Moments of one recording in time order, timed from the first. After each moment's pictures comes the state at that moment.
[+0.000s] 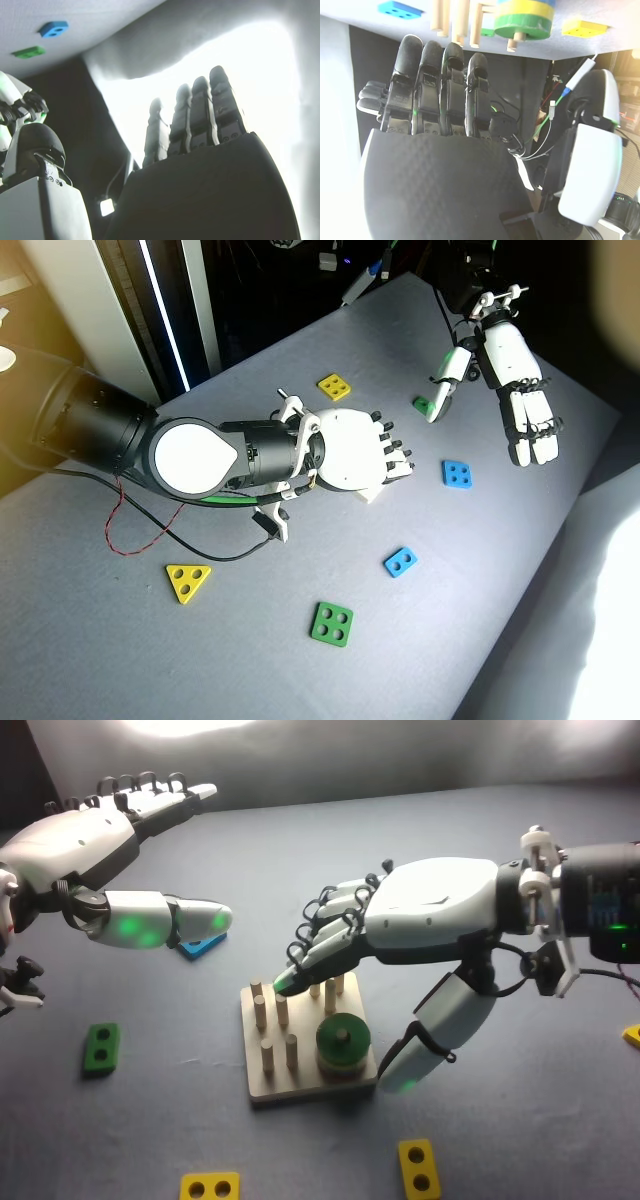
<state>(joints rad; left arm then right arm) 0.85 -1.04 1.23 -0.30 -0.72 0.77 -0.56 -1.30 1.40 -1.16 0.57 0.19</state>
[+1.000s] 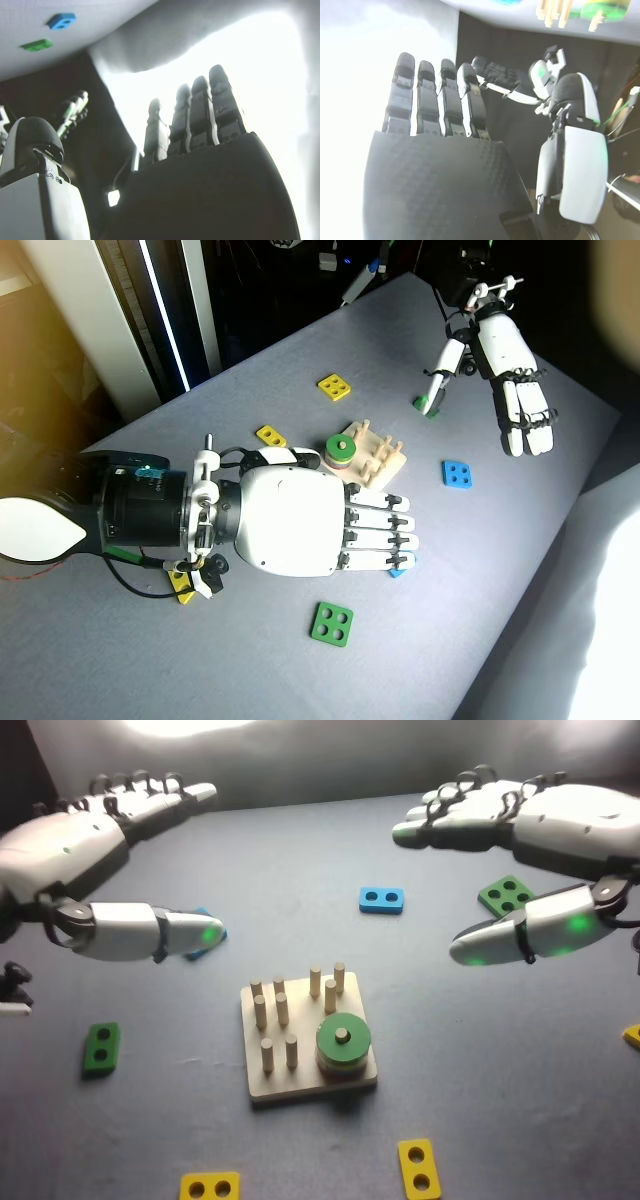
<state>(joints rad) 0.89 -0.97 1.15 -0.28 -0.81 0.74 -0.71 -1.08 1.32 -0.40 0.68 -0.27</state>
